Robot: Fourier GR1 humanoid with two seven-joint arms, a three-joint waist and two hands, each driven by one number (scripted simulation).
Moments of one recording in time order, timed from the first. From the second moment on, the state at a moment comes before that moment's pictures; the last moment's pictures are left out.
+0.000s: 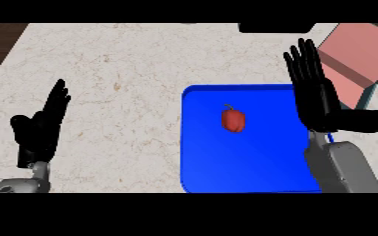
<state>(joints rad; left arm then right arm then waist) -0.05 0.36 -0.04 -1.50 0.09 0.23 0.12 -0.29 -0.25 0.11 -1.46 -0.46 -0.12 -0.22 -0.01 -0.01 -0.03</state>
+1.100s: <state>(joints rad) -0.01 0.35 0.05 -1.60 0.32 0.06 0.18 -0.15 -0.56 0.45 -1.85 0.54 -0.46 0.21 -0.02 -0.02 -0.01</state>
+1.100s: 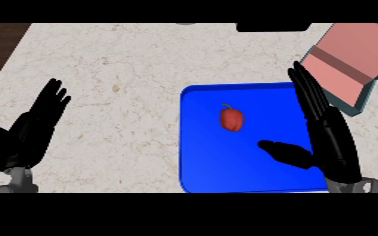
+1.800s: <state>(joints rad) -0.03 0.36 0.05 -1.63 0.34 0.05 0.23 -0.42 -0.47 0.63 -1.89 0.73 0.22 1.01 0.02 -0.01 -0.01</state>
